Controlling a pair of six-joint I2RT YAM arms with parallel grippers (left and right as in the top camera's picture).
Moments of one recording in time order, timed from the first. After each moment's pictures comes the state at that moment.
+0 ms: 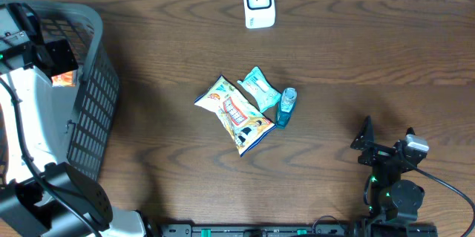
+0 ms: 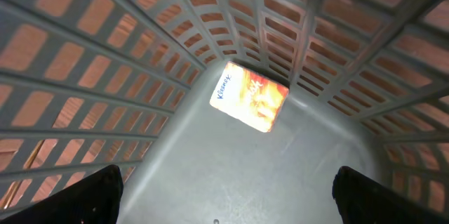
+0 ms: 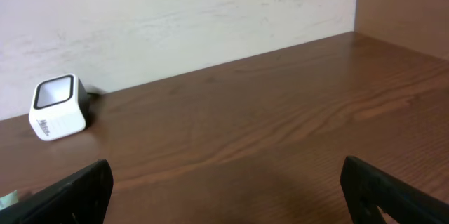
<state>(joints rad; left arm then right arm) 0.44 1.67 1.49 -0.78 -0.22 0.09 -0.12 0.01 0.01 -0.06 0.09 0.20</state>
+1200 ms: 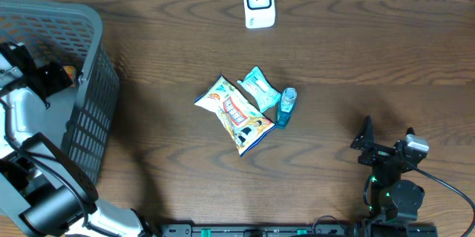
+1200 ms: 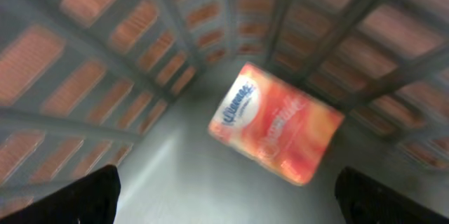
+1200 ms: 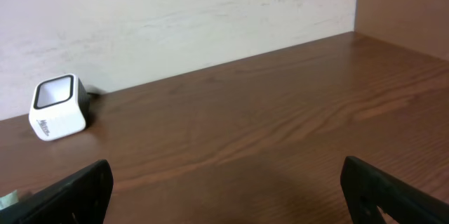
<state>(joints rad) 0.62 1.78 1.23 -0.33 0.03 0.09 -0.12 0.01 0.01 -0.06 0.09 0.20</state>
